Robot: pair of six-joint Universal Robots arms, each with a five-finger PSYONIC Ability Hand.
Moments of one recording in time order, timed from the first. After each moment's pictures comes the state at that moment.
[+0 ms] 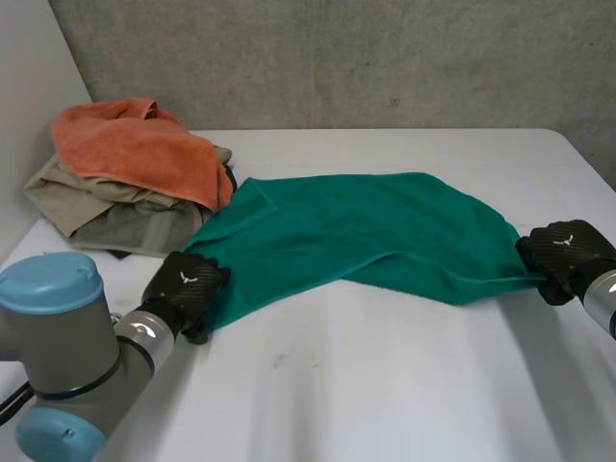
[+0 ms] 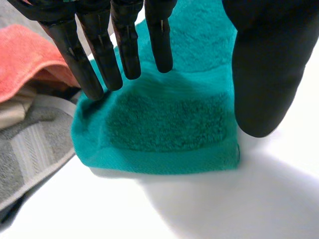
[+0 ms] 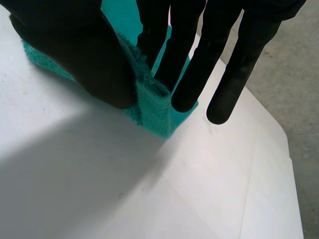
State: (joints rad) left arm 4.34 -1.99 -1.87 3.48 -1.47 3.64; right arm 1.56 -1.31 1.82 -0.10 1.29 2.47; left_hand 0.47 0.48 0.48 0.47 0.29; right_hand 1.12 1.18 1.19 1.20 0.99
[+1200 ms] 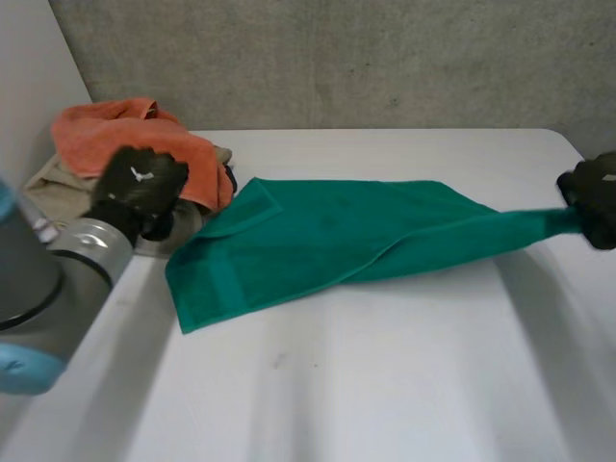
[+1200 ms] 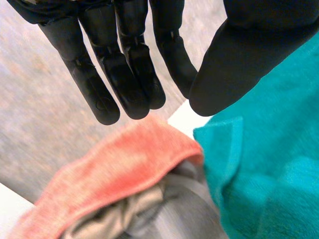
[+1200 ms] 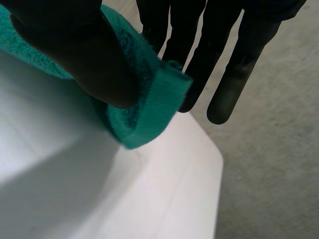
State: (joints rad) left arm 4.40 -1.75 -1.71 3.41 -1.46 3.63; right arm 1.53 -1.54 1.67 0.11 1.28 2.46; left_hand 1.17 1.20 1.19 1.20 0.98; right_hand 1.12 1.18 1.19 1.20 0.99
